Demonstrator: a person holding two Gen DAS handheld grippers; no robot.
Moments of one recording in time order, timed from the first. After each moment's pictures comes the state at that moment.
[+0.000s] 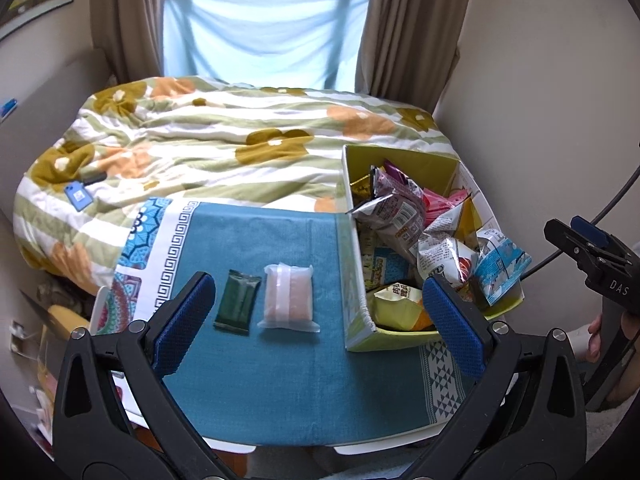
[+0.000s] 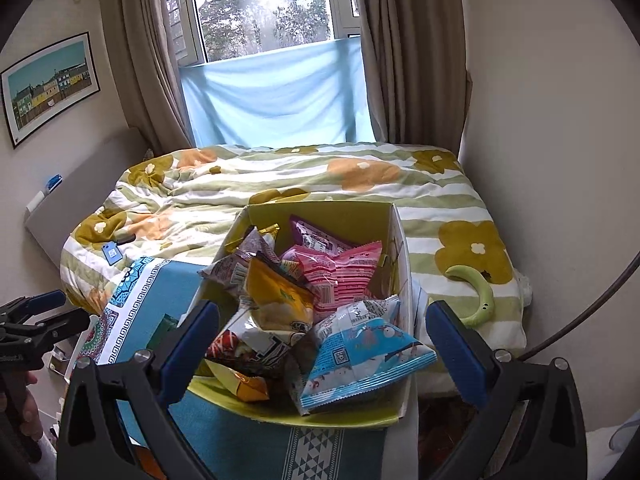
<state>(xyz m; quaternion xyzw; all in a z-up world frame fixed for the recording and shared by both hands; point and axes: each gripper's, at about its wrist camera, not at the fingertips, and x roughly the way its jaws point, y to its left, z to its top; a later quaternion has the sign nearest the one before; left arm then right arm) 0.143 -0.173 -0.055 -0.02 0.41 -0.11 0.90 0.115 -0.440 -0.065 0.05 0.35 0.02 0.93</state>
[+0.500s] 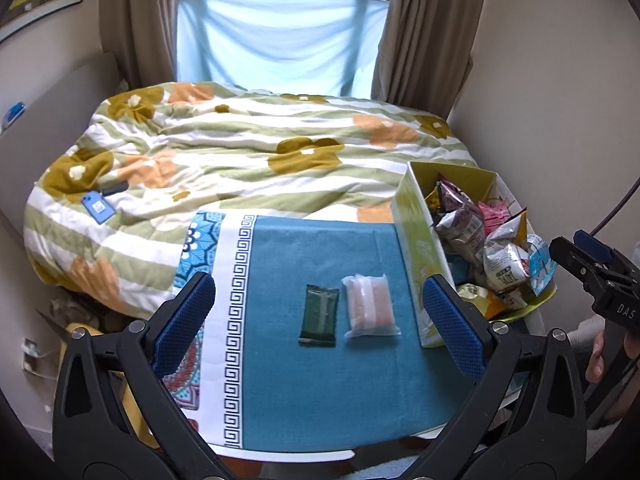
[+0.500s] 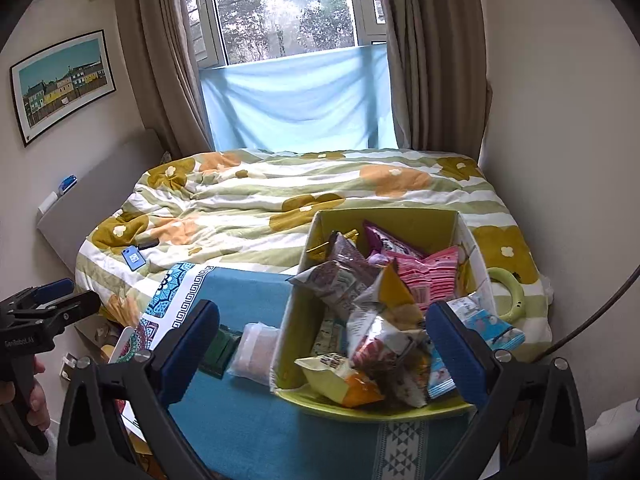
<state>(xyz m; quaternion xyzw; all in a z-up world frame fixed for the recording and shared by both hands) 0.174 -0.044 -0.049 -0.02 0.41 -0.11 0.90 0.116 -0.323 -0.052 0.06 0.34 0.03 0.94</state>
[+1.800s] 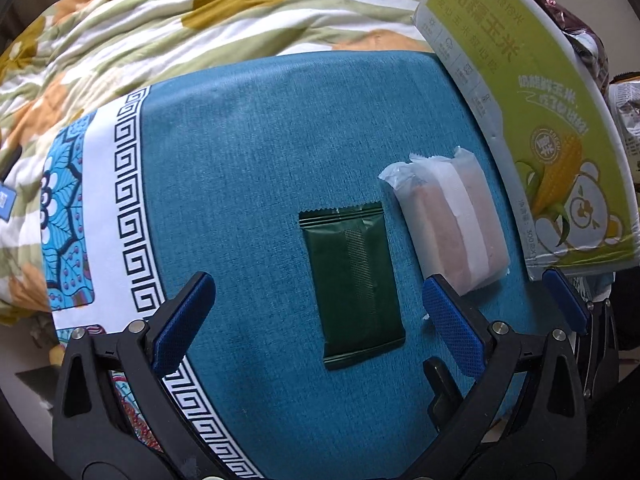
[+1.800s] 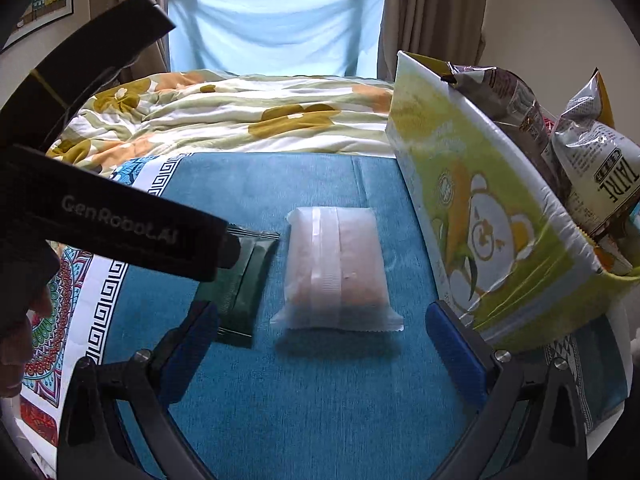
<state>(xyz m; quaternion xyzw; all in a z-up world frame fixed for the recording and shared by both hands) 0.306 -0.092 -0.297 0.08 0.62 -0.23 0.75 0.164 -0.154 -0.259 0.01 0.43 -0.08 0.90</state>
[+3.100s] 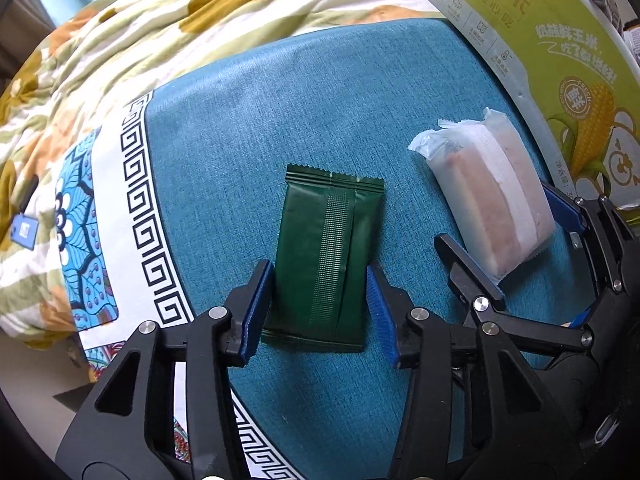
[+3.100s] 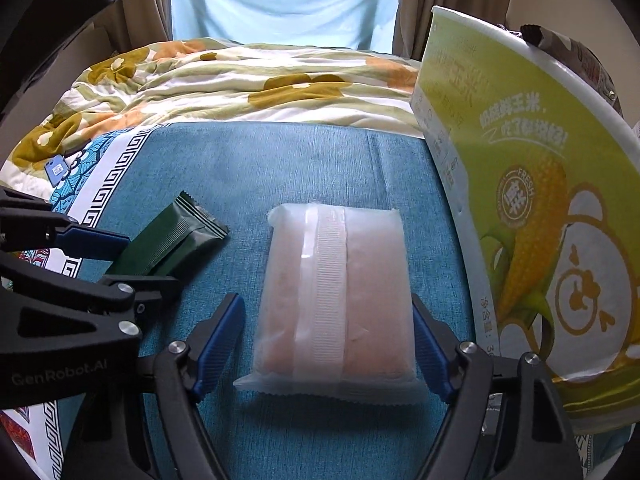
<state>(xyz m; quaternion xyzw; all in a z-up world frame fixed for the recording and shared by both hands) 0.303 -0.100 -0.305 0.16 0.61 -0.22 0.74 0.218 -0.169 -0.295 -0.01 0.47 -0.06 0.88</state>
